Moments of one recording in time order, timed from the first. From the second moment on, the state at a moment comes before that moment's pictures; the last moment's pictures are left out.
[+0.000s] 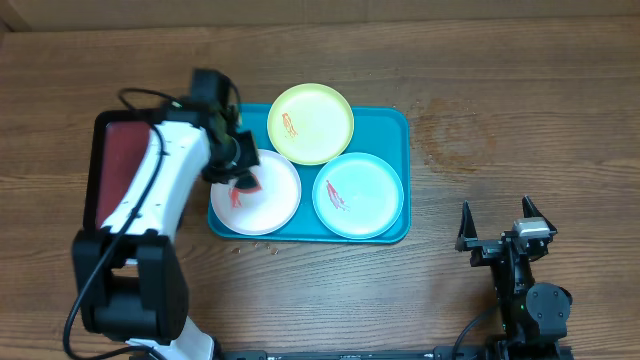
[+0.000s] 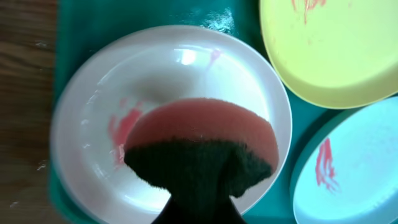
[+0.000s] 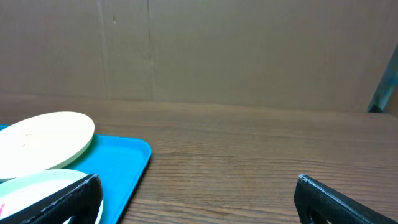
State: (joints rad) left arm -0.11 1.79 1.36 -0.96 0.15 -0.37; right arm 0.05 0.01 0.02 -0.04 -0.02 -0.03
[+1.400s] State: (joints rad) left arm -0.06 1.87 1.64 -1.14 0.09 -0.41; right arm 0.05 0.01 0.02 -0.01 -0.08 -0.02
